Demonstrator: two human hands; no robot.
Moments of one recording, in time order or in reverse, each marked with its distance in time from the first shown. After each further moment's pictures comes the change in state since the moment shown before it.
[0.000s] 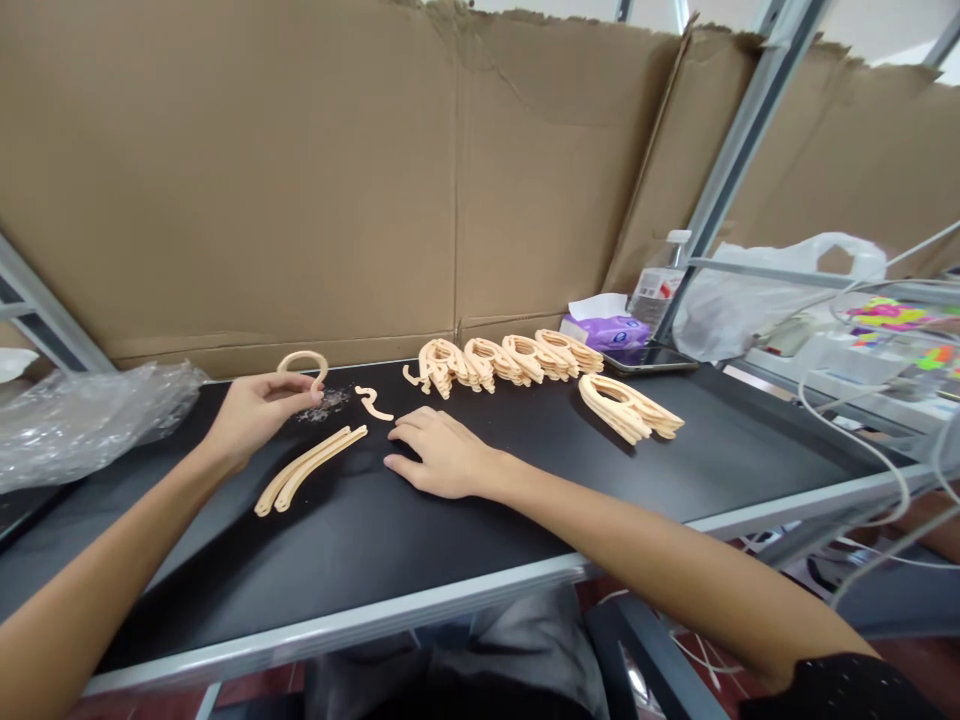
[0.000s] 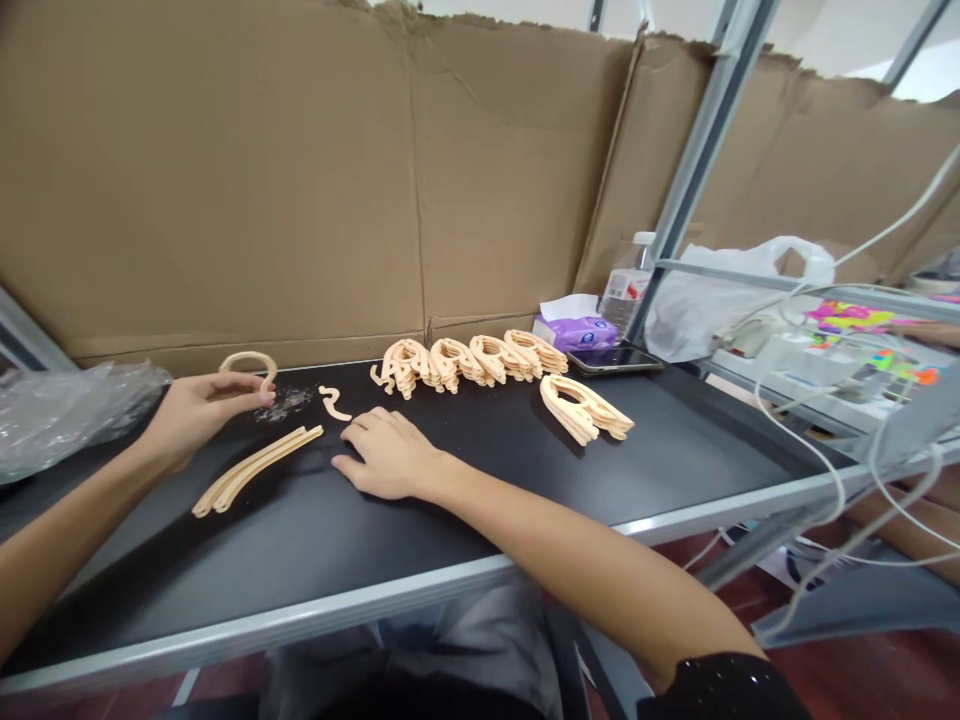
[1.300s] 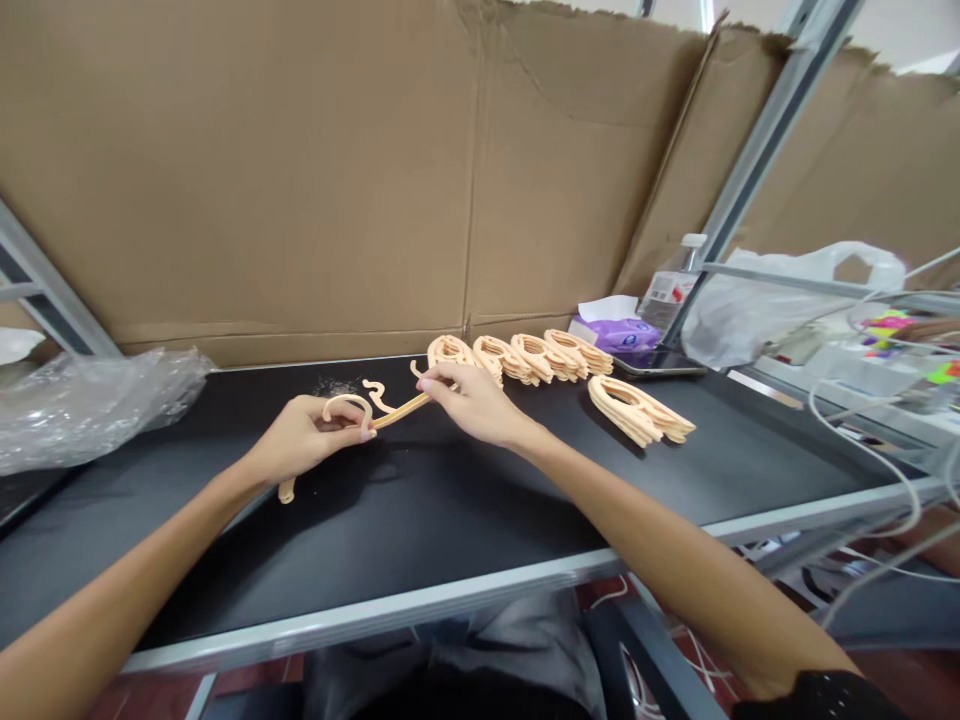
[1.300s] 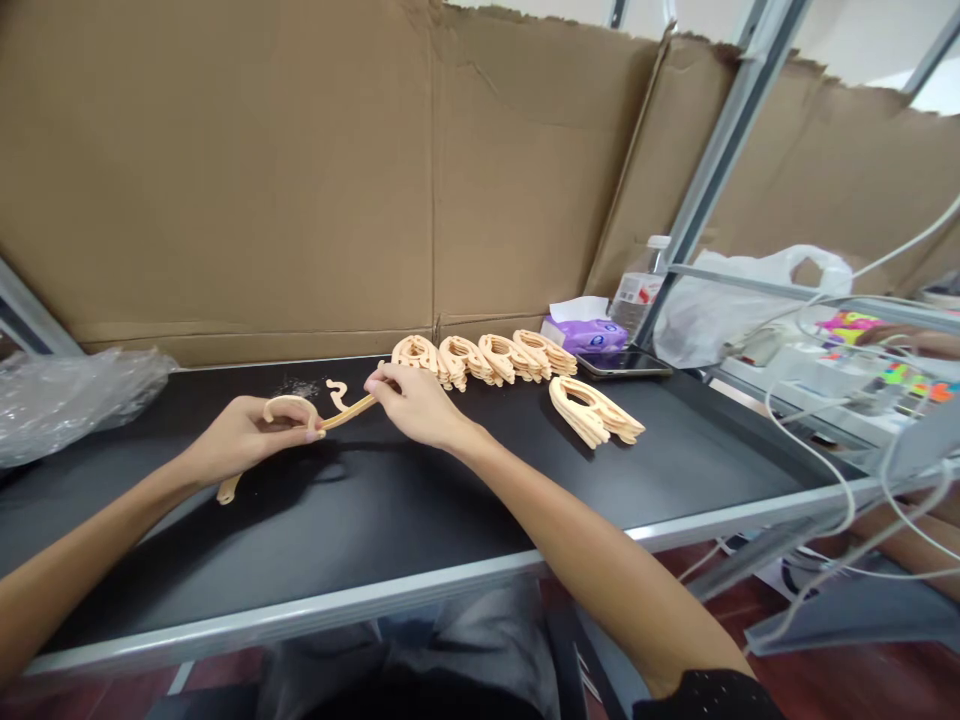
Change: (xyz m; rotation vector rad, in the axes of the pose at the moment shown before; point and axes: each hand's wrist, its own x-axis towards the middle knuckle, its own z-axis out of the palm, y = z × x) left_hand -0.032 0.020 0.024 -0.038 -0.395 0.174; right_hand 0.018 0.021 -0.031 0.530 0.300 0.224
